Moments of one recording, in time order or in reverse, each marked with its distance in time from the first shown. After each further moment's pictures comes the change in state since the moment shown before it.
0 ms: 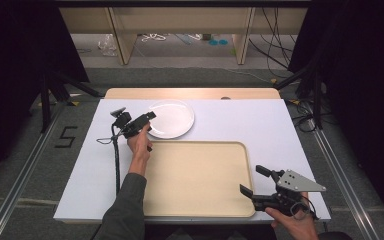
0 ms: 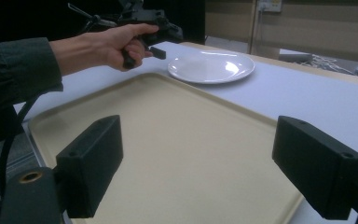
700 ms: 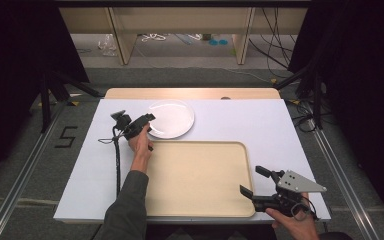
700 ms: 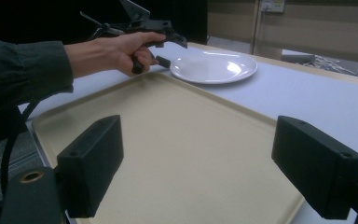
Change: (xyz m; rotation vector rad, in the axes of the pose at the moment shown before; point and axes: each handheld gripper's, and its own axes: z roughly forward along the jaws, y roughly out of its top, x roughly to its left) left arm 0.016 -0.002 0.015 0.023 0.032 -0.106; right arm 0.000 0.001 -0.002 -0.001 -0.008 -0.023
